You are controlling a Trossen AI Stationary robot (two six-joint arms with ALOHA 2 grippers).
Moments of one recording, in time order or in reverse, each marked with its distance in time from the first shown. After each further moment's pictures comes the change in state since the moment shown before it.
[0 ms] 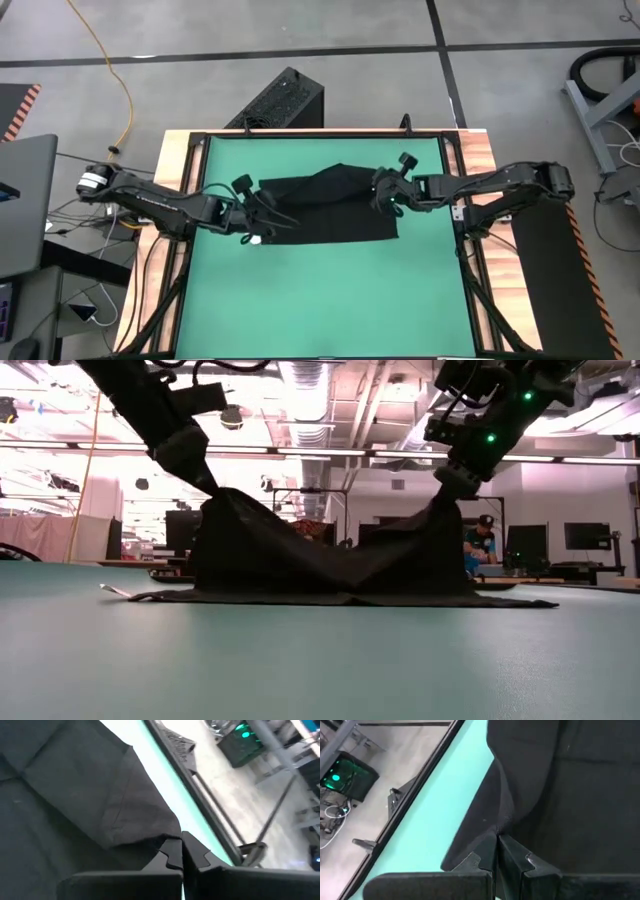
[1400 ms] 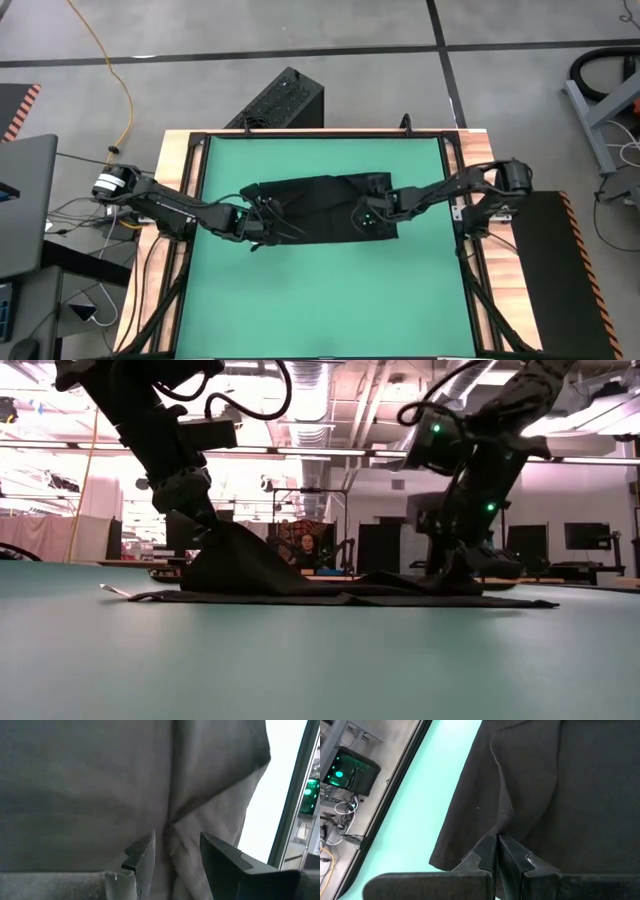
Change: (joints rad) left arm -0.023 0.166 0.000 0.013 0.008 -0.029; right arm 0.016 0.364 0.000 0.076 -0.216 -0.517
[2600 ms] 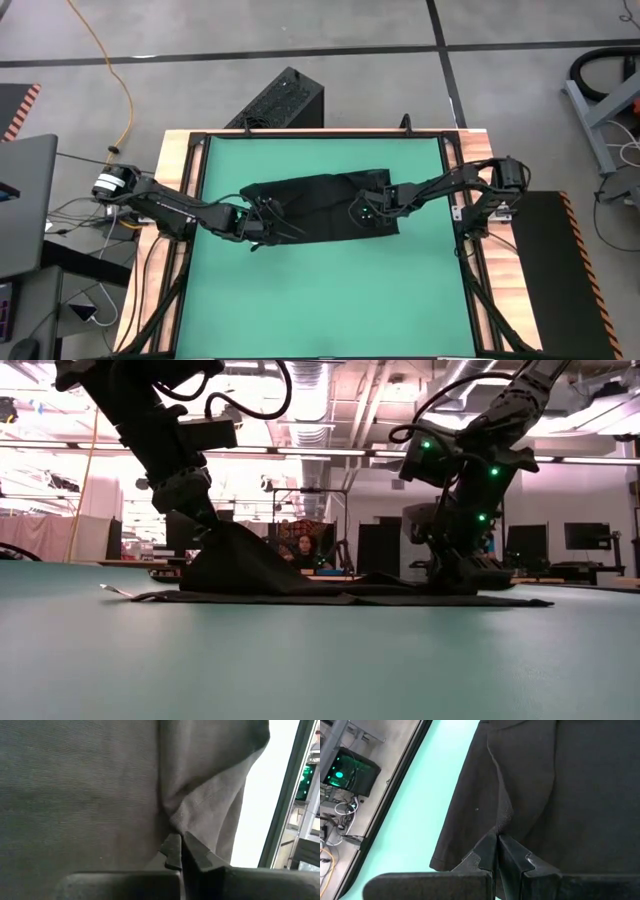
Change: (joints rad) left arm 0.000 0.000 0.000 -0.001 0.001 0.003; right arm -0.055 0.038 0.001 0.033 0.044 -0.021
